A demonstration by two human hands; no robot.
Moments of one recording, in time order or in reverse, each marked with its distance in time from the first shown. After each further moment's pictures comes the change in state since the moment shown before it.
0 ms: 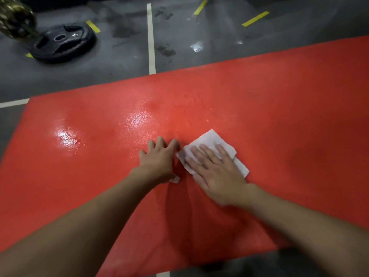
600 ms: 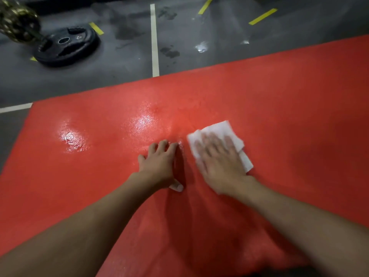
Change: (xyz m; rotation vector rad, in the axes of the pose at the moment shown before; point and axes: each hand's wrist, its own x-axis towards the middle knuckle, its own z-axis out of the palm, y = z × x) left_hand 0.011 -0.012 -0.002 -0.018 -0.072 -0.004; right_hand 0.046 0.010 -0.002 0.019 0.049 0.186
